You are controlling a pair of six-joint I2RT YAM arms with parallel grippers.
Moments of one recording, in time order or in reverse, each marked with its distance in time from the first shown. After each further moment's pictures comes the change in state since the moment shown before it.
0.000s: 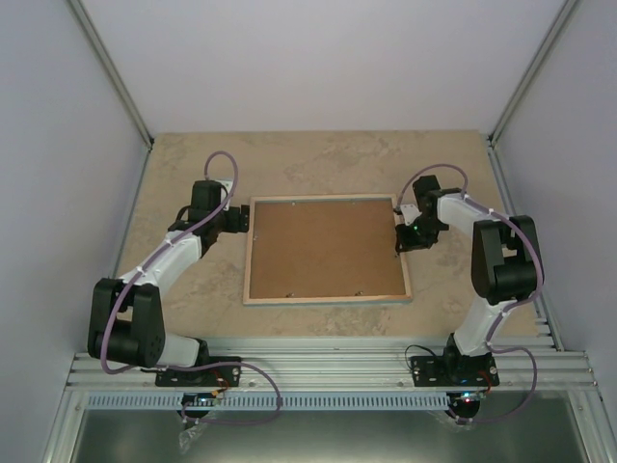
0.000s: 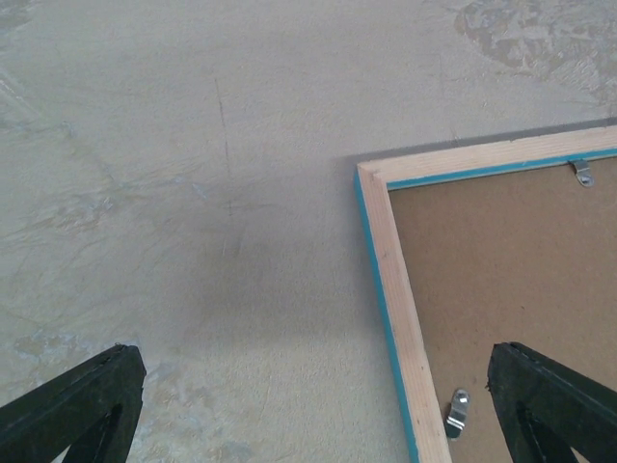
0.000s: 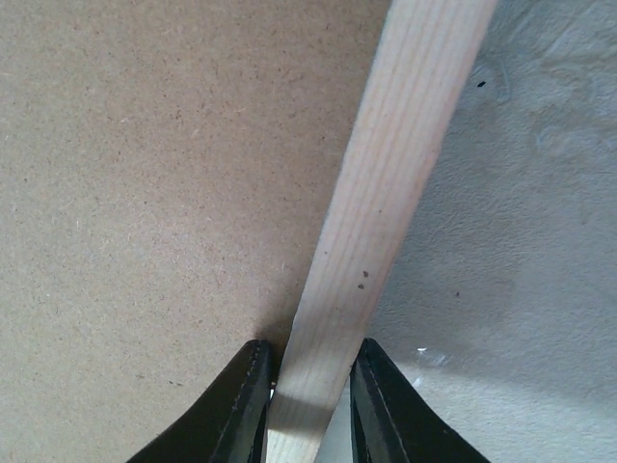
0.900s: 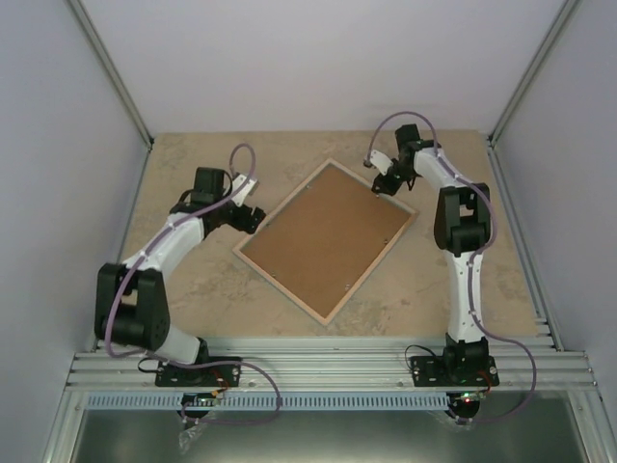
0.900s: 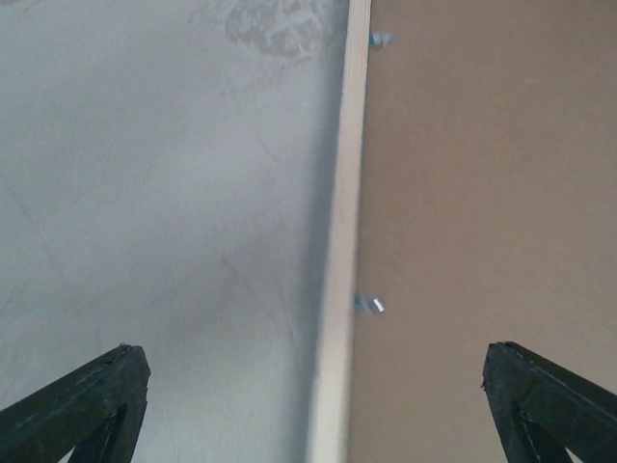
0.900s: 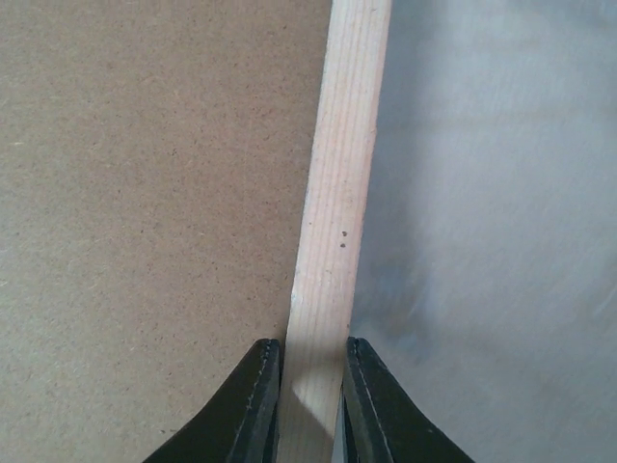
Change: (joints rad) left arm 0.002 0.056 0.126 -0.157 0.312 0.343; right arm 0.003 0.571 0.853 -0.049 -0.143 -0.628
